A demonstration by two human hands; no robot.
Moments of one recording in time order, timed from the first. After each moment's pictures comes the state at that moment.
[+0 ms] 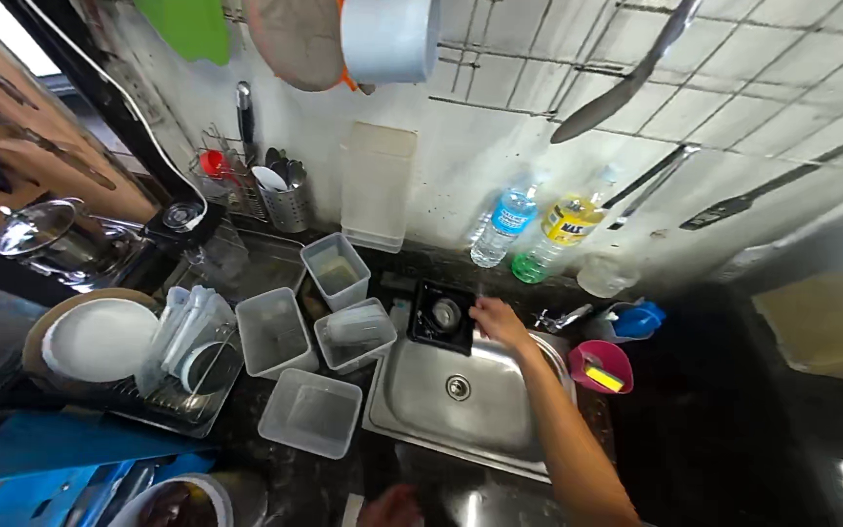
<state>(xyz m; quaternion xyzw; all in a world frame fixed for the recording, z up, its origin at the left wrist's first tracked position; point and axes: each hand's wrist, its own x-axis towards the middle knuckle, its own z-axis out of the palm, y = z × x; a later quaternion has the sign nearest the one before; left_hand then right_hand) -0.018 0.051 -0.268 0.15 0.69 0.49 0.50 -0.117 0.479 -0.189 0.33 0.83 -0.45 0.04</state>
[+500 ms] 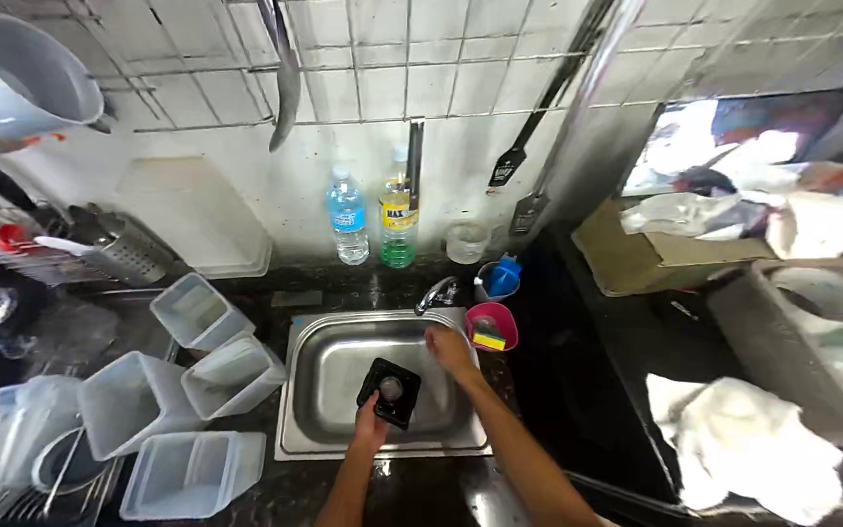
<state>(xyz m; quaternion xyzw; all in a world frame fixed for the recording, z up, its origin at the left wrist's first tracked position) -0.023 0.341 -0.369 -0.23 0.49 0.69 0.48 0.048 0.580 -0.283 0.35 0.89 -0.27 0.07</state>
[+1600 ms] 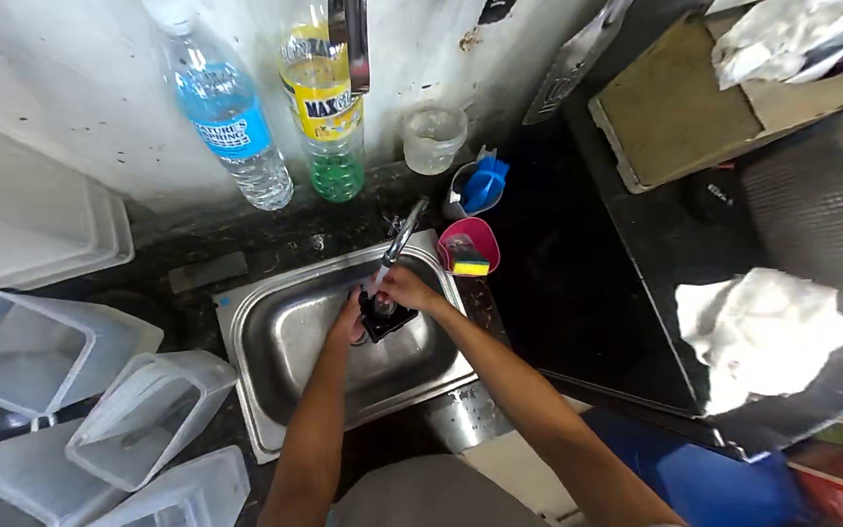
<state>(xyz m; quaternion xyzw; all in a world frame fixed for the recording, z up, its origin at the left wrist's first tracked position) -0.114 0.461 -0.421 -0.02 0.56 0.49 0.67 0.007 0.575 -0.319 0.36 0.68 -0.64 0.00</state>
